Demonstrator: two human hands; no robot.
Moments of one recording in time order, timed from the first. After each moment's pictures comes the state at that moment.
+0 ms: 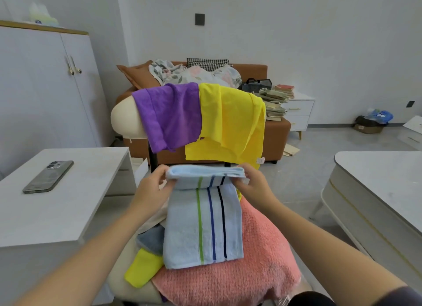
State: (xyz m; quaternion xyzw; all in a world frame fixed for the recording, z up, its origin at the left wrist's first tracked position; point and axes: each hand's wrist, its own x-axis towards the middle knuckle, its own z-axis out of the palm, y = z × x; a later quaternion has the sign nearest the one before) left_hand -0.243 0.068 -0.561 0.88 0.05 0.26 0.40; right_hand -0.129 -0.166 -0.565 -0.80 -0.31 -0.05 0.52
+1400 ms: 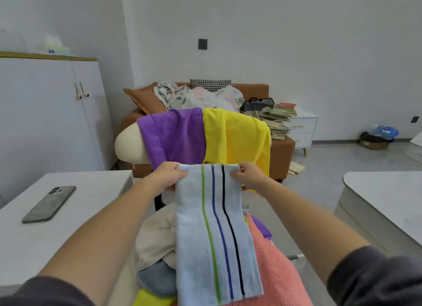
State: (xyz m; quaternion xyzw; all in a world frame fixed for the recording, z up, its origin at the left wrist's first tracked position) left_hand -0.152 0.088 -0.483 0.82 0.18 0.07 0.54; right_hand -0.055 -0.121 -0.494 -0.87 -0.19 0.11 0.45
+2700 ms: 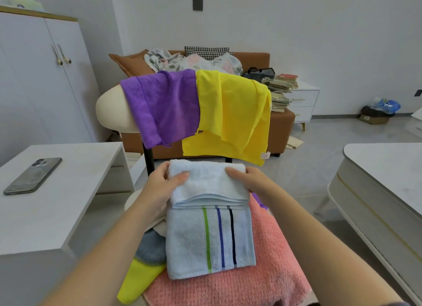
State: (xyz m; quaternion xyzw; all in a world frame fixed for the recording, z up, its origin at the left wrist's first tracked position) left_hand -0.202 0.045 -0.564 0.68 0.17 0.15 0.69; right_hand -0.093 -0.149 -0.565 -0.77 -0.11 0.22 0.58
